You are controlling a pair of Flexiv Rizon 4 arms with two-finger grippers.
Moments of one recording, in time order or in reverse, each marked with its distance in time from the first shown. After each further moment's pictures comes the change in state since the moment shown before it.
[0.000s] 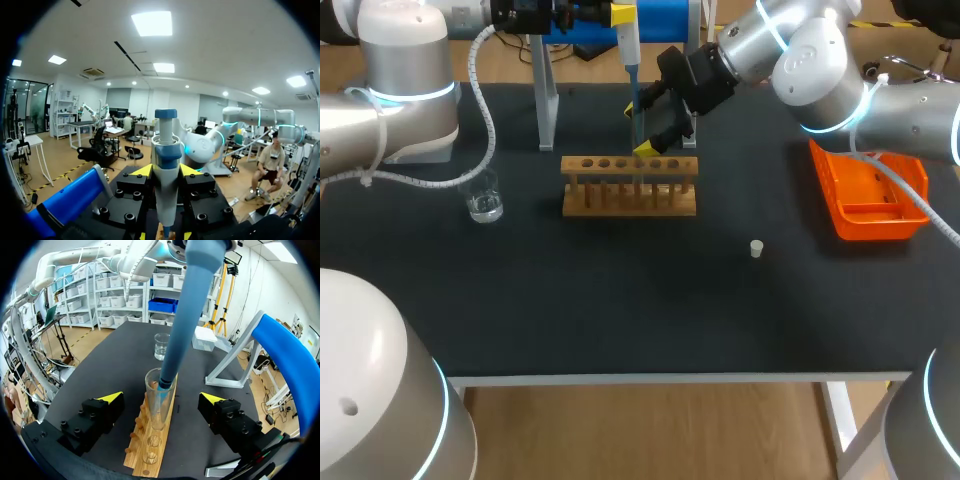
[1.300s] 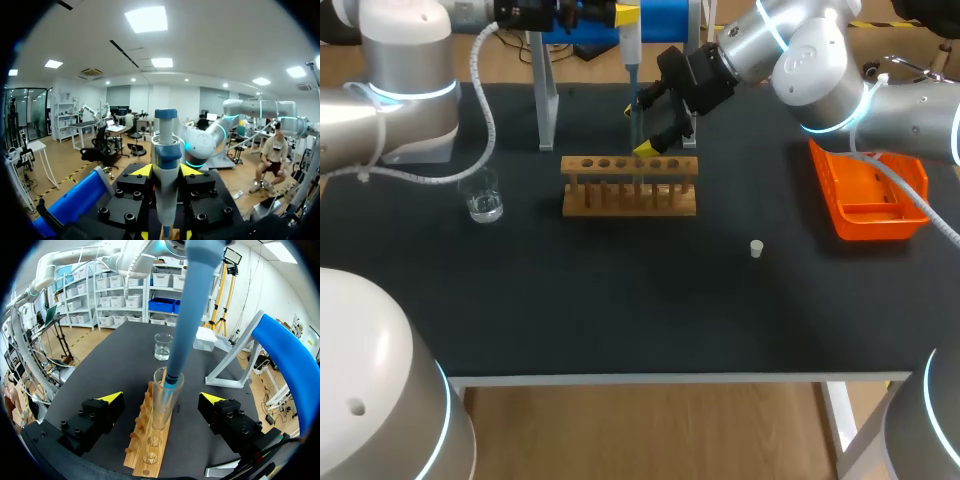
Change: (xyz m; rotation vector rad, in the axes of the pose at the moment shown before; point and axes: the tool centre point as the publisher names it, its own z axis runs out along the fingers) left arm 0.005 -0.003 0.004 -0.050 -0.020 0.056; right arm 0.000 0.000 0.000 0.000 0.000 0.000
